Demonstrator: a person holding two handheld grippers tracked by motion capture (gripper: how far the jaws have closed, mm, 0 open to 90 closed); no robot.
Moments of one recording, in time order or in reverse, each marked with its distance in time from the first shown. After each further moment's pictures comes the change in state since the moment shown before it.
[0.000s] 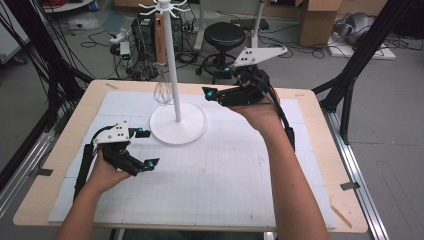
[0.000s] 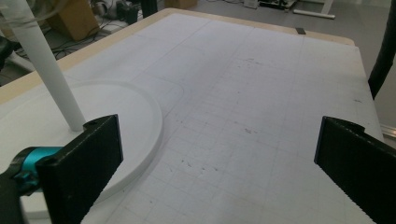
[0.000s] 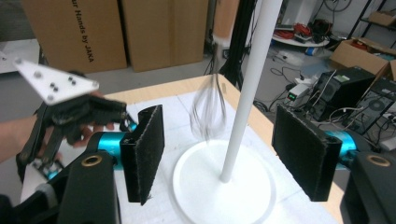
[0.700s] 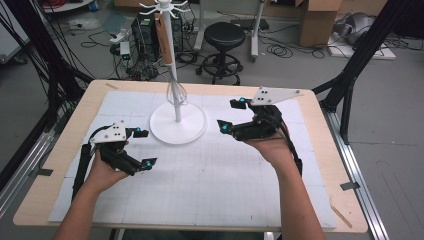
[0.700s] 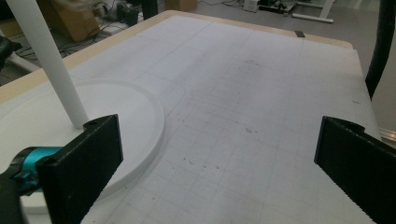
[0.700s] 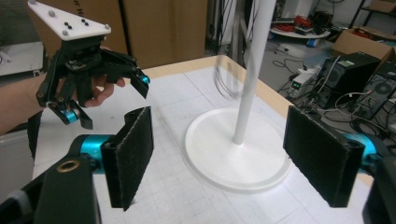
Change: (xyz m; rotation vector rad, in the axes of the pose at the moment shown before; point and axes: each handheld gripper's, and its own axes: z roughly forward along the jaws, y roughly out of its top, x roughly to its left) left arm 0.003 -0.003 -0.005 -0.013 -0.004 -0.006; right arm 0.018 -0.079 -0.022 -0.025 -0.005 0.049
